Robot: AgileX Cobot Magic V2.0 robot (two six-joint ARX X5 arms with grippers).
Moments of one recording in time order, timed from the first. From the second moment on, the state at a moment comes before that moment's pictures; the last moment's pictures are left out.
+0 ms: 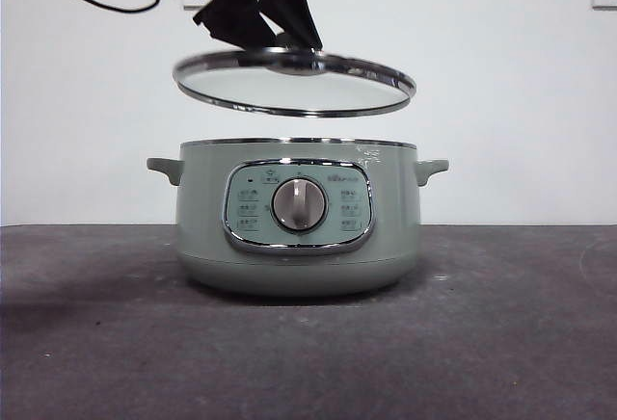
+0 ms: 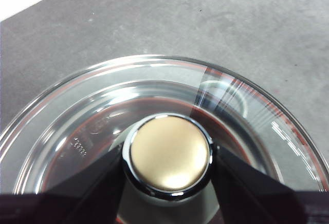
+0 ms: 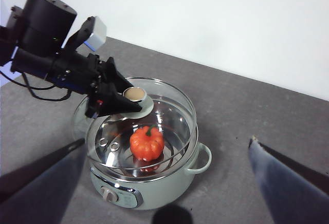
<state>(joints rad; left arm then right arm) -0.49 1.75 1.65 -0.53 0.30 0.18 0.62 0.94 1.56 -0.95 0.10 -0.01</state>
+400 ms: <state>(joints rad) -0.49 1.80 1.65 -0.50 0.28 0.18 0.62 0.94 1.56 -0.97 0.10 -0.01</state>
